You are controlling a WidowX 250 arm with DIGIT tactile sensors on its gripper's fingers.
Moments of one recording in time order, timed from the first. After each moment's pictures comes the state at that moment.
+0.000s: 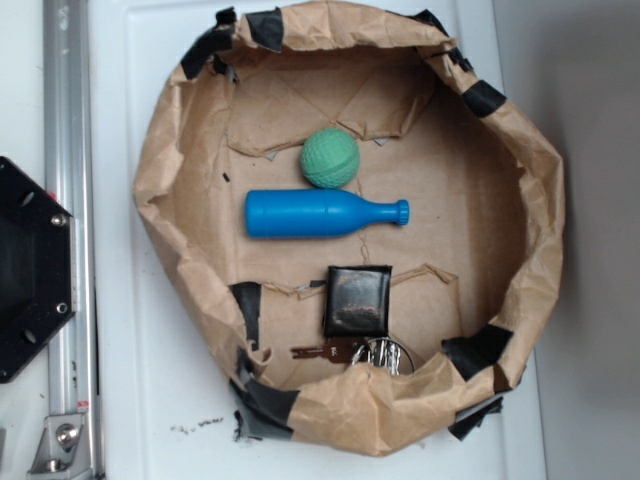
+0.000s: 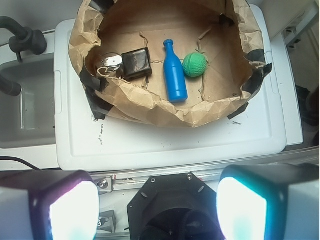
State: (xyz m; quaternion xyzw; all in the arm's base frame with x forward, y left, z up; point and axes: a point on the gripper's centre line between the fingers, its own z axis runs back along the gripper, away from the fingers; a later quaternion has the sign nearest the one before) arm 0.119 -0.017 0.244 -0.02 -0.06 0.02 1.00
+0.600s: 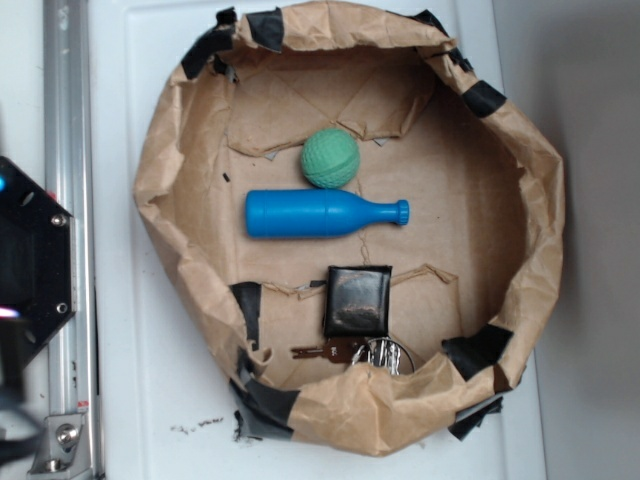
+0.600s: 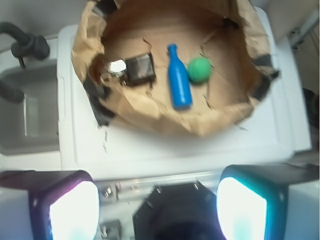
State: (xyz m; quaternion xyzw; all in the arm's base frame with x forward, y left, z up) arm 0.148 -0.025 0.230 -0.03 -0.05 0.03 1.00
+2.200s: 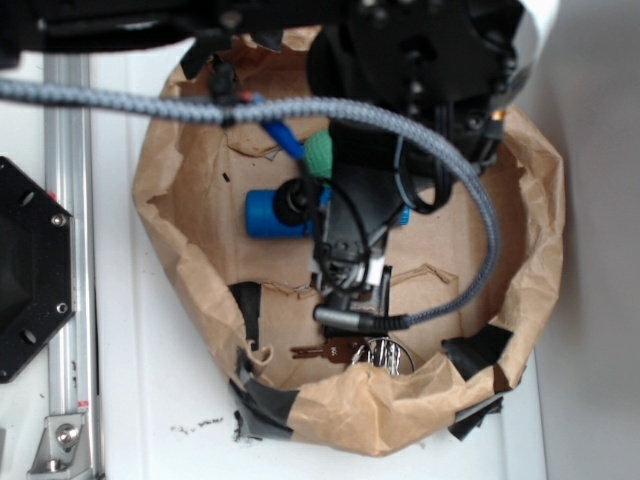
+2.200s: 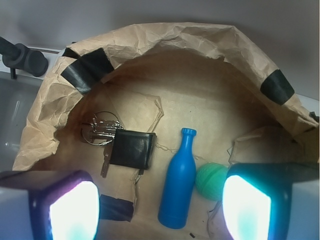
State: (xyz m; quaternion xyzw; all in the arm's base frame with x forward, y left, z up) arm 0.270 0.002 0.169 -0.07 -0.07 -0.15 0.98
